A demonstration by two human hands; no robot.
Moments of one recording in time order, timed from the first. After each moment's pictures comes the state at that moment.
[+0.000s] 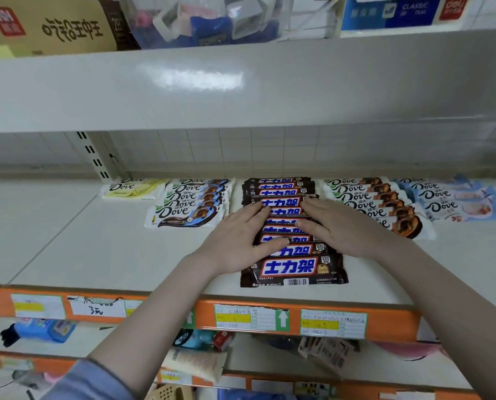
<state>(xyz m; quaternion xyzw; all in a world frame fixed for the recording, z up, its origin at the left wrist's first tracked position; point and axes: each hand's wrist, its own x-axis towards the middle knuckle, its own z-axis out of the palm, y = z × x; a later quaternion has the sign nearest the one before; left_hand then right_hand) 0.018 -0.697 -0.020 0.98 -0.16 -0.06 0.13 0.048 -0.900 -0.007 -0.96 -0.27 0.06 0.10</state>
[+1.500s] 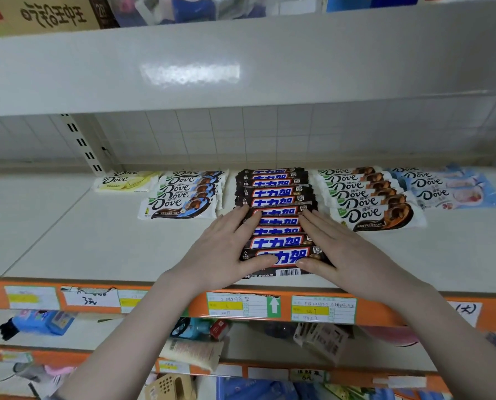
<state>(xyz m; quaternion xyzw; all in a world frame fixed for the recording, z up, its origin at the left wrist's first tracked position) -0.012 -0.686 -0.035 0.98 -0.18 -0.03 0.09 -0.012 -0.914 -0.032 -0.96 -0.26 0.06 0.11</state>
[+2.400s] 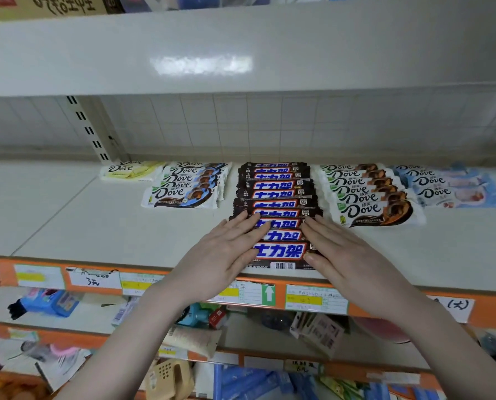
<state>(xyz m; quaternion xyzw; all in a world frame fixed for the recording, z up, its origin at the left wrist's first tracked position) -0.035 -0.678 -0.052 0.95 -0.26 0.01 0.17 -0.035 -0.922 -0.032 -0.96 -0.27 0.03 0.11</state>
